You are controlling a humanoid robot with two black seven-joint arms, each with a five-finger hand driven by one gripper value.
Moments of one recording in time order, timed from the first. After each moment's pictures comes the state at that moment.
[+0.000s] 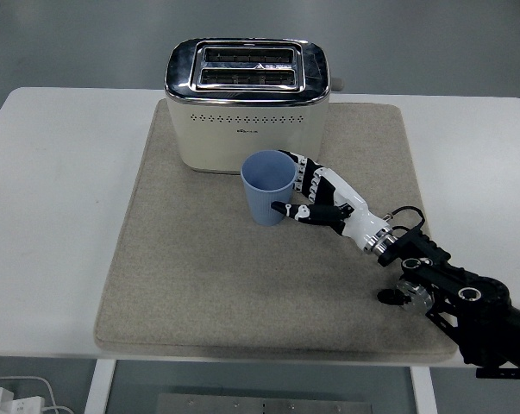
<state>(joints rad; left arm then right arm) -0.07 0.00 -0.09 -0.19 -0.05 -0.09 0.18 0.68 -0.12 0.38 0.80 -0.56 0.13 0.61</state>
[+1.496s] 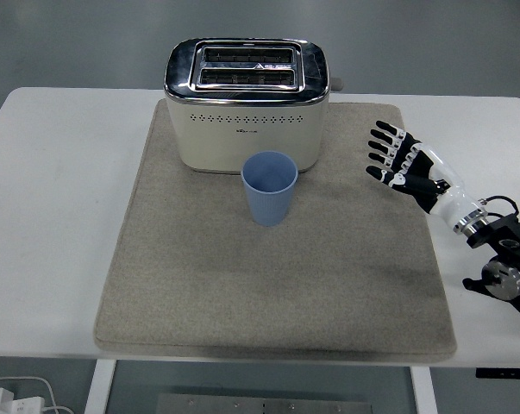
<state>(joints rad) -0.07 0.00 -0.09 -0.19 -0.05 -0.09 0.18 0.69 -0.39 0.42 0.81 -0.36 0.25 0.61</state>
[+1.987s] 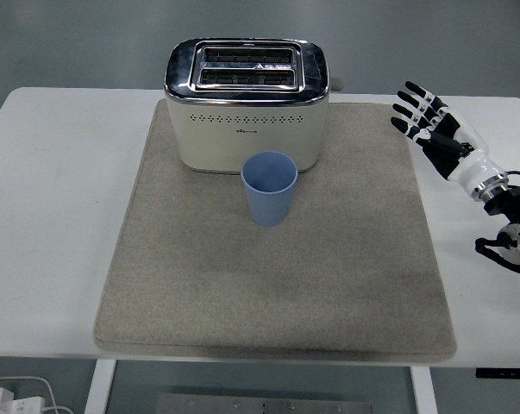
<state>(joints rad) -0.07 0.00 -0.09 -0.19 -0.05 -0.09 0.18 0.80 -0.42 0.47 0.81 -0.14 0.24 0.46</state>
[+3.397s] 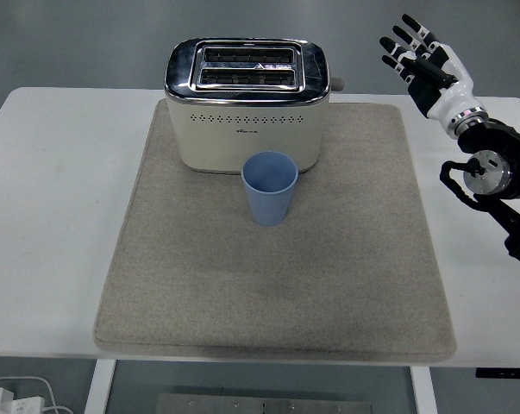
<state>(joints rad) -0.07 0.00 -0.09 -0.20 -0.05 -0.09 0.18 0.98 -0.26 0.51 0.79 0.00 -0.01 0.32</state>
